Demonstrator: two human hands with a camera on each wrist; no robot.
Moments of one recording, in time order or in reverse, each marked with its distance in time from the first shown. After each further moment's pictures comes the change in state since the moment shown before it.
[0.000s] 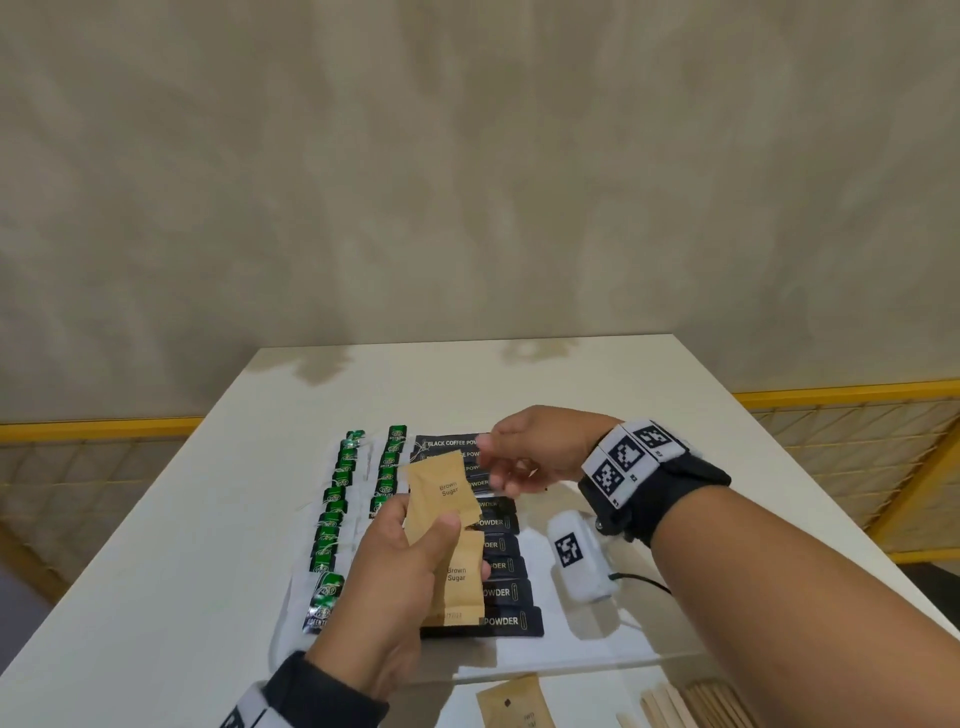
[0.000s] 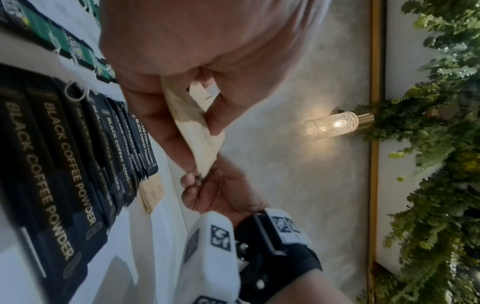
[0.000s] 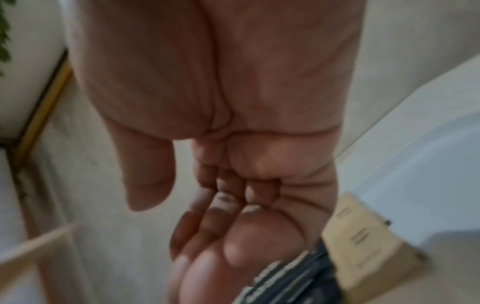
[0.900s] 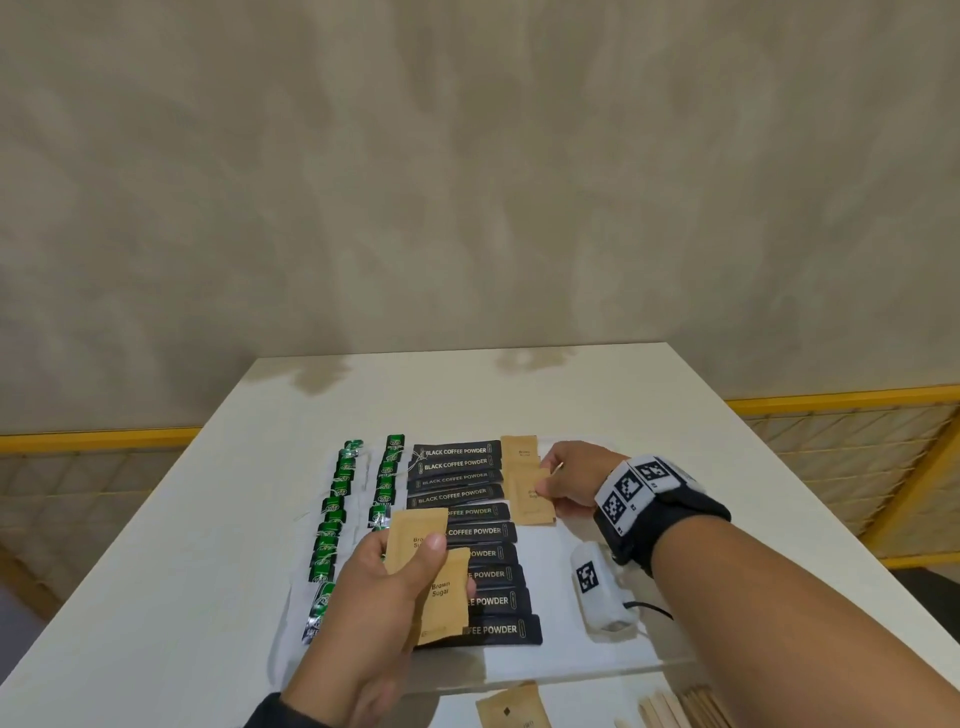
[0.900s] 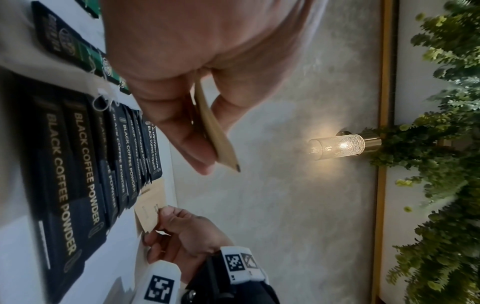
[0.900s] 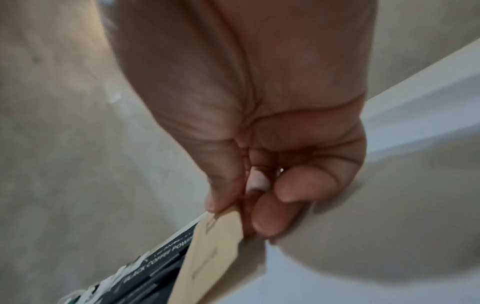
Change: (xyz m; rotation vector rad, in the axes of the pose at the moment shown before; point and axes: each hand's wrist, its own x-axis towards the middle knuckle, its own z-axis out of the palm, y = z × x) left_hand -0.008 -0.003 -0.013 -0.080 0.014 -0.039; right_hand -0.001 0.046 -0.010 -0.346 0.425 0.229
